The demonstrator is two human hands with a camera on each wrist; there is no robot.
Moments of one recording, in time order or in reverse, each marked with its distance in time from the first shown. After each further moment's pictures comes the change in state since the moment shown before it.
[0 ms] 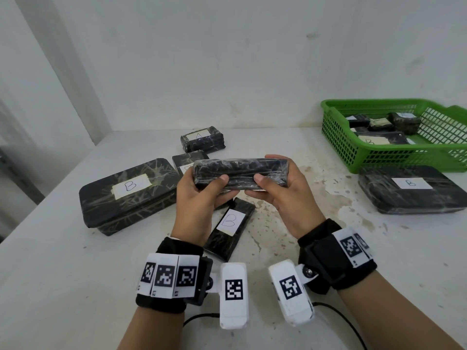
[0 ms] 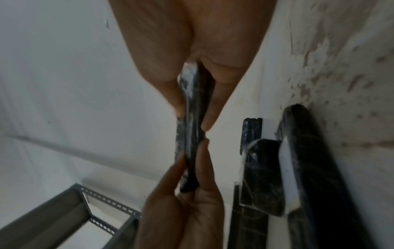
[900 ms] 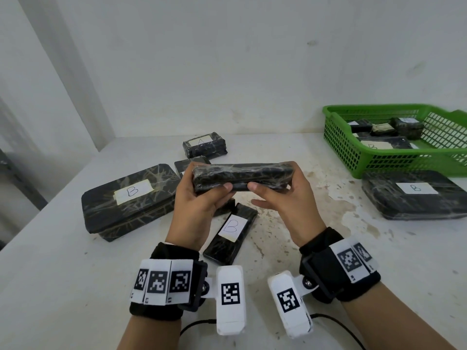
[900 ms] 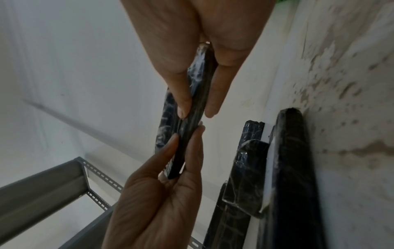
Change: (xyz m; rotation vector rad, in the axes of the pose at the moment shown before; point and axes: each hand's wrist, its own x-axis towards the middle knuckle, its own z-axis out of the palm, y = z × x) left_hand 0.003 0.001 -0.008 -0.024 -0.108 0.026; right_hand -0.002 0.004 -0.001 -0.163 0.075 -0.083
